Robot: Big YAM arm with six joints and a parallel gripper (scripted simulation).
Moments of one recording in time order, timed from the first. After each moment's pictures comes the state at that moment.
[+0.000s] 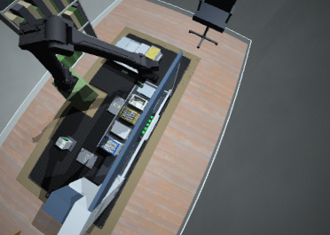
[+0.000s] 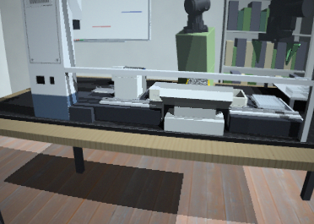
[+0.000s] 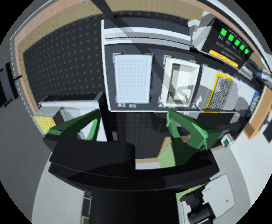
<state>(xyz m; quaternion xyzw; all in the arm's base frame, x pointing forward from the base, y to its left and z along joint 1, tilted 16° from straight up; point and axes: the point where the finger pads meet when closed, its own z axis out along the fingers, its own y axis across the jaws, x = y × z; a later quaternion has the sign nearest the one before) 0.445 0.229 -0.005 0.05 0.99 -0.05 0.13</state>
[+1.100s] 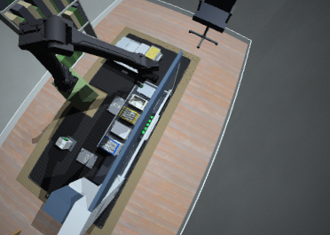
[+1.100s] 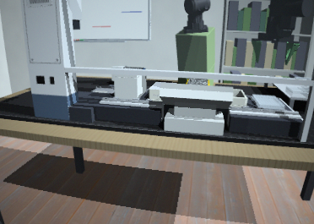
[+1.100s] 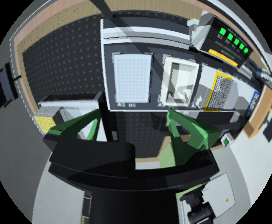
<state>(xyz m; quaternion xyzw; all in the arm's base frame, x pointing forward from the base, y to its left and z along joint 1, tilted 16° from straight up) 0.444 0.228 -0.005 0.05 0.99 -0.05 0.13</state>
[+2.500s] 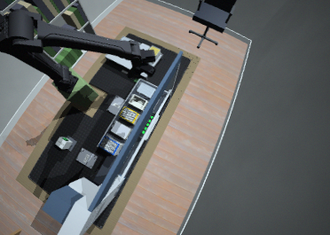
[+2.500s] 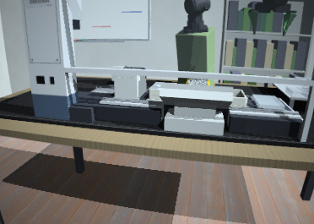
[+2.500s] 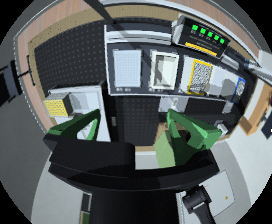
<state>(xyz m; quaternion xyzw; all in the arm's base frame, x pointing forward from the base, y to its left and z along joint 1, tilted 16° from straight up) 0.406 0.221 0.083 0.05 0.99 -0.05 0.13</state>
